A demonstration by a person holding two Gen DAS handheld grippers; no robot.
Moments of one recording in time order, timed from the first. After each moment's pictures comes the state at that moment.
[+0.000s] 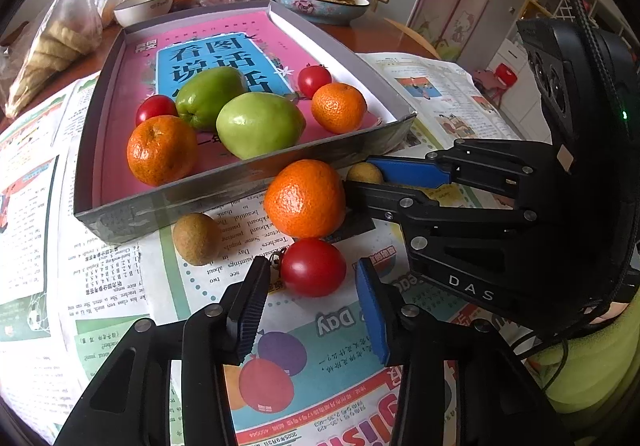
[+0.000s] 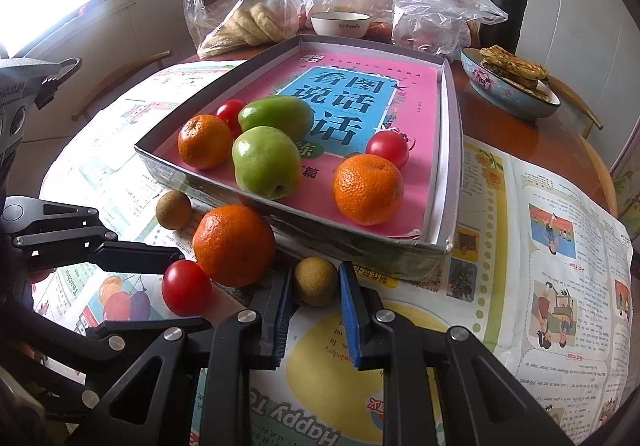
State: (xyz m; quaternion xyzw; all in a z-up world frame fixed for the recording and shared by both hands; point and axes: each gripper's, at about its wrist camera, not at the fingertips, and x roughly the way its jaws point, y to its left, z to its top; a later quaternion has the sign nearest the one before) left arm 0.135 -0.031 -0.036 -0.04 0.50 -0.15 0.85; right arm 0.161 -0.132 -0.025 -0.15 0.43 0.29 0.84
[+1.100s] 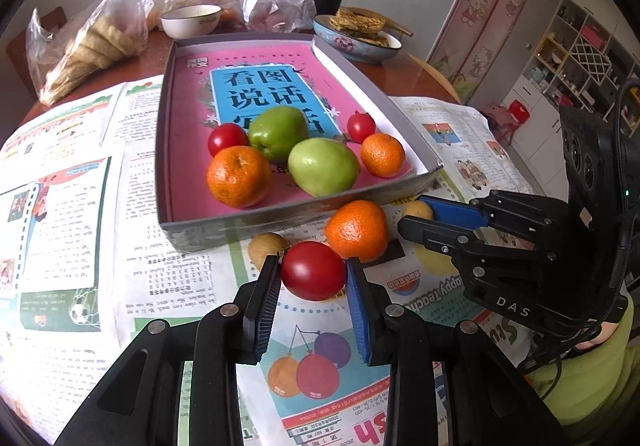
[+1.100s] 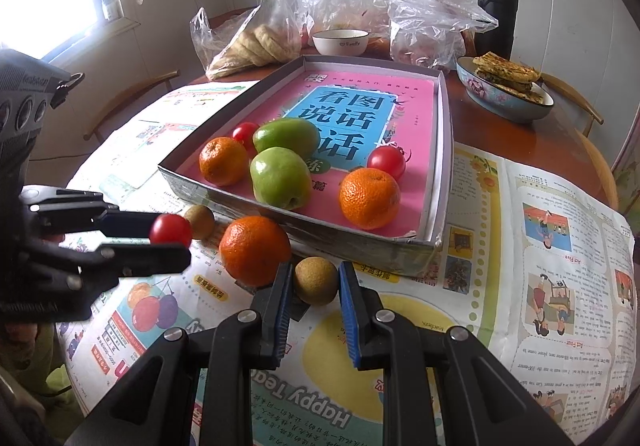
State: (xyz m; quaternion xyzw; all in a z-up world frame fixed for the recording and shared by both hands) left arm 0.123 0.013 -0.009 -0.08 0.46 -0.11 0.88; right arm 0.148 -0.142 -0.008 -0.12 0.42 0.30 0.85
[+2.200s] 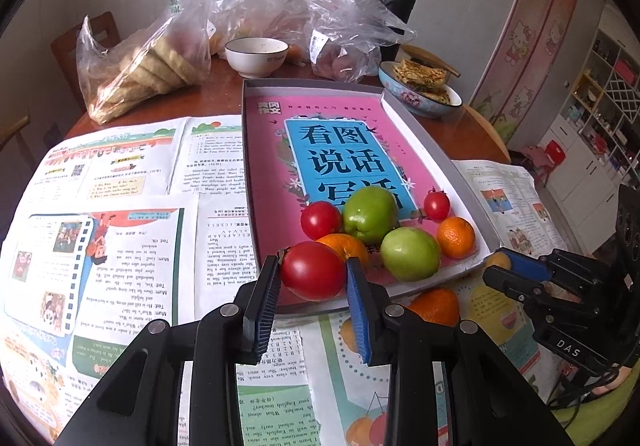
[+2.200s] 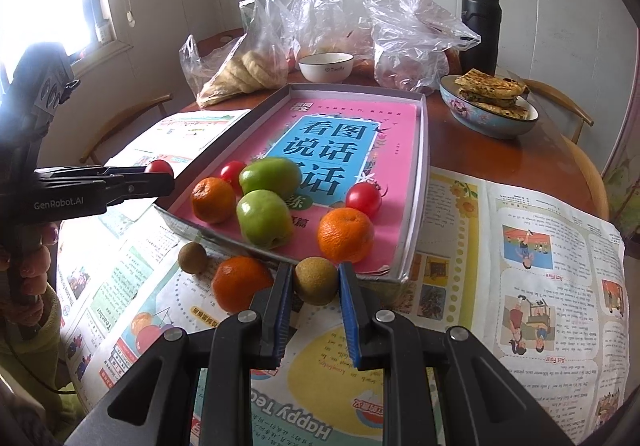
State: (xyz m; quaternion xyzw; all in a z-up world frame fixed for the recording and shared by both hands) left arm 0.160 0.060 0.010 -0.09 0.43 -0.03 0.90; right arm 0.159 -0.151 0.012 -0.09 0.39 0.29 0.87
